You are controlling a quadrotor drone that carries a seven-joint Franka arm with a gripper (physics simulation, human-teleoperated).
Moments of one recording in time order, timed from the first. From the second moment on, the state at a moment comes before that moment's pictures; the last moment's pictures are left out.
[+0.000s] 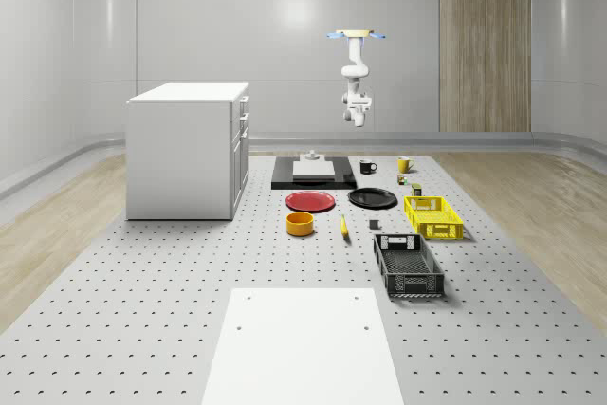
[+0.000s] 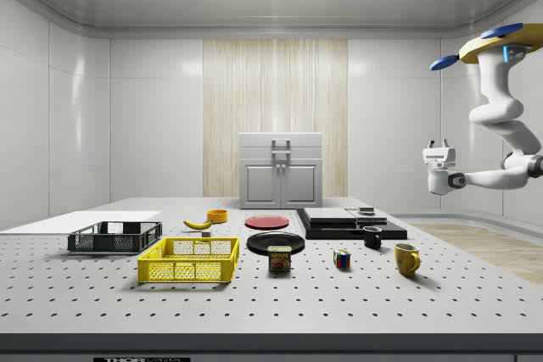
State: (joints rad) arm 0.00 -0.79 0.00 -2.34 0.00 1.55 0.79
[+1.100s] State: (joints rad) arm -0.01 -0.70 0.00 -2.05 0.00 1.36 0.78
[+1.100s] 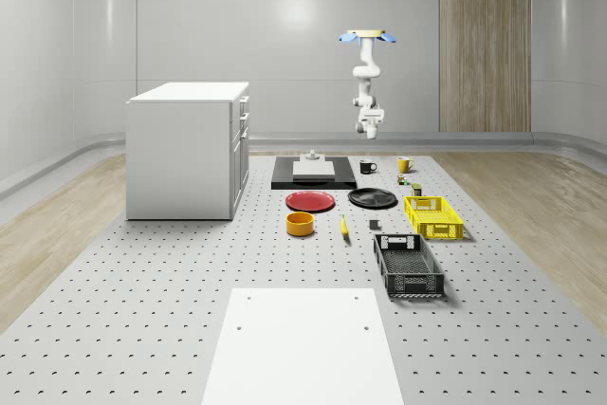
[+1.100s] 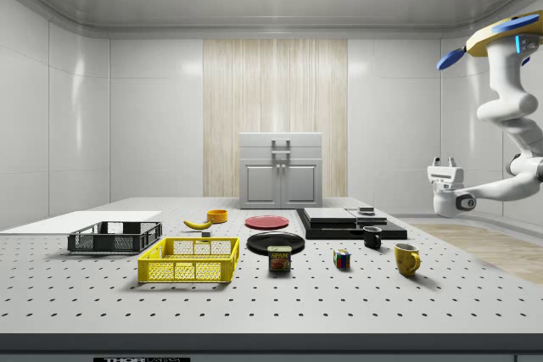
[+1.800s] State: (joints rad) arm -0.01 -0.71 0.01 -2.05 0.00 1.37 0.78
